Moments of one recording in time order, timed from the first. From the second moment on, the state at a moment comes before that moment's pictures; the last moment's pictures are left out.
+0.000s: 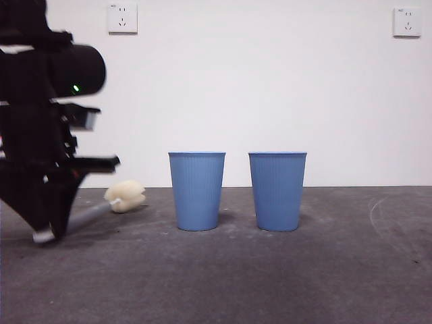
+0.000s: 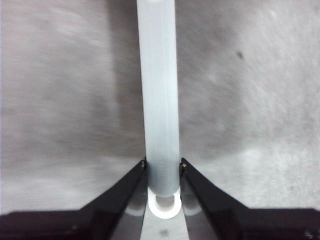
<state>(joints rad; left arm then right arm) -0.37 1.62 0.99 -0.59 -0.12 -0.25 0.07 0.55 0.84 -0.86 -0.50 -0.11</state>
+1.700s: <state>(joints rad) -0.36 0.61 0.99 -1.09 0.11 -0.11 0.47 1.29 0.39 0.58 -0.05 0.06</state>
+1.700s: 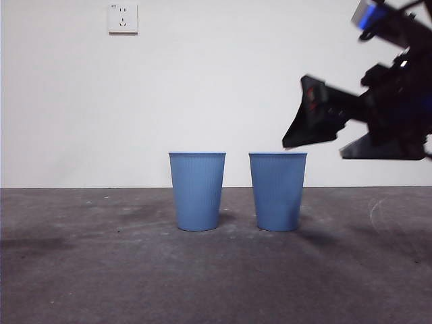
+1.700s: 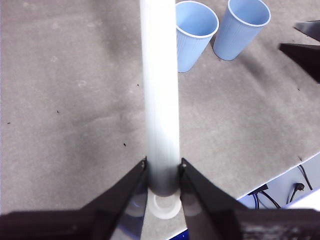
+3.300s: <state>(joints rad) -0.36 0.61 0.99 -1.09 0.08 -0.09 0.47 1.97 0.56 1.16 -0.01 0.03</state>
